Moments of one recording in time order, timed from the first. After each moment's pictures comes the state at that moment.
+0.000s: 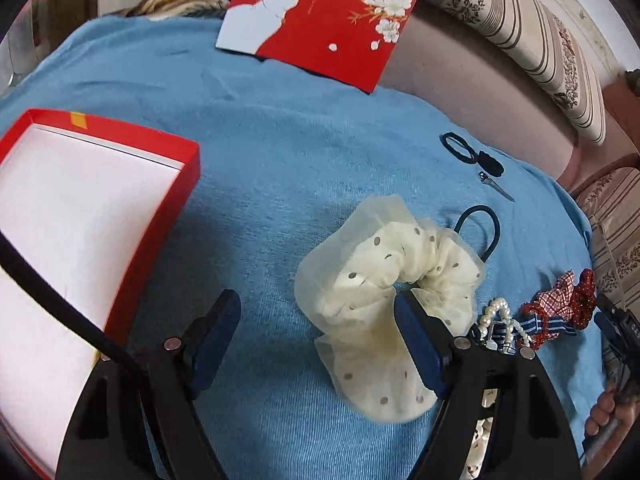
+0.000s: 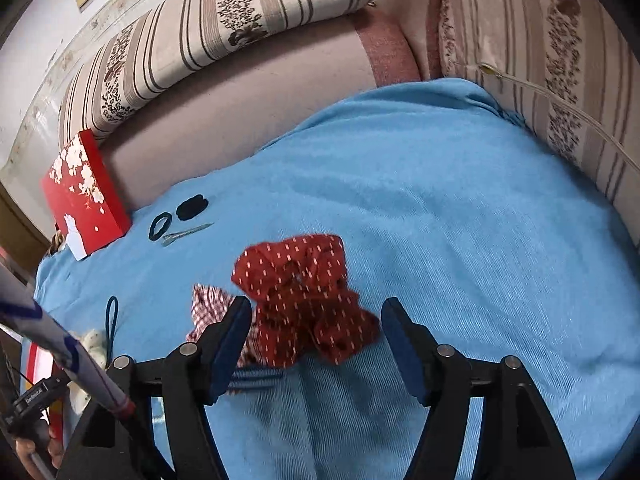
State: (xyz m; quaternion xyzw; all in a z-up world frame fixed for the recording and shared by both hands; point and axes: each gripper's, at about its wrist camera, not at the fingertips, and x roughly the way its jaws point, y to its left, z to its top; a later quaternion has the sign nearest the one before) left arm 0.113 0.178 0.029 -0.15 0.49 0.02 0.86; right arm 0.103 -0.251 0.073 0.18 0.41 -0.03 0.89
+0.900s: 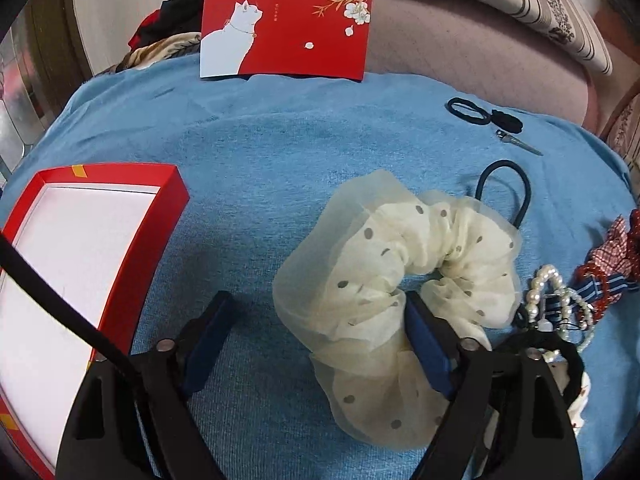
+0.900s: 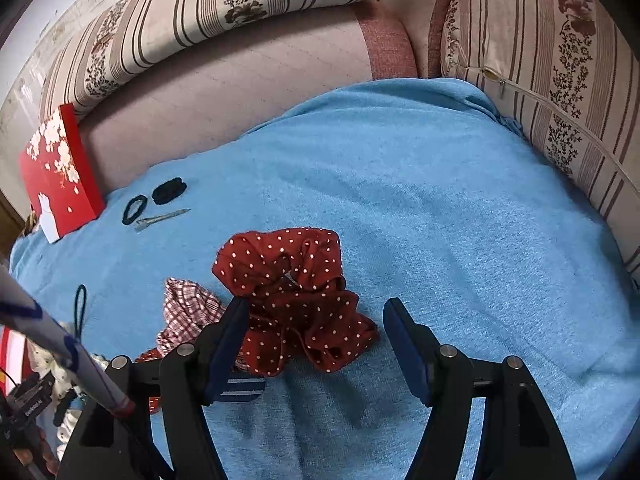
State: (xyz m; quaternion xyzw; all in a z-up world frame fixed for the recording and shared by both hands) left arm 0.119 0.144 0.014 -0.02 0.48 0.06 0.88; right arm 0.114 -0.243 0.059 0.13 0.43 -0.06 0.89
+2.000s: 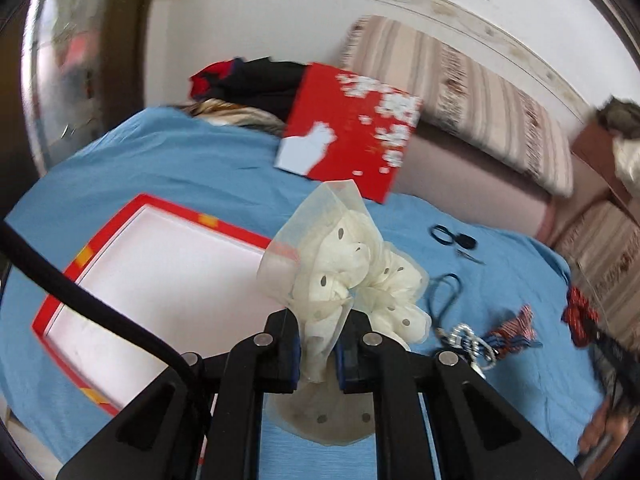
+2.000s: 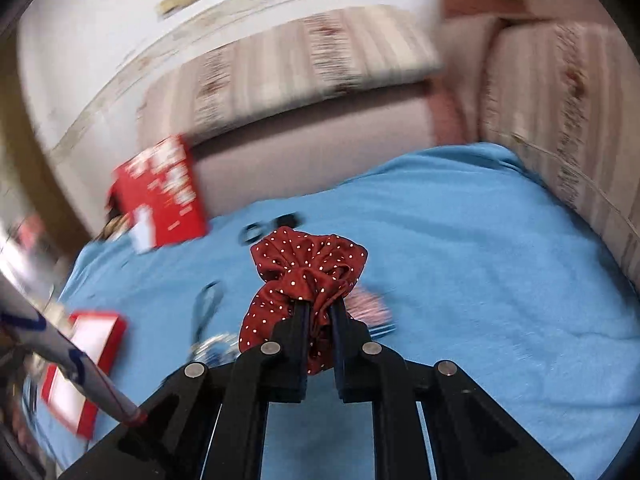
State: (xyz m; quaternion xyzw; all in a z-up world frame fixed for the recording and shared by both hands) left arm 0.006 0.245 0.159 -0.14 0.36 0.07 0.92; right arm 0.019 -0.154 0.137 0.13 0.33 0.04 0.93
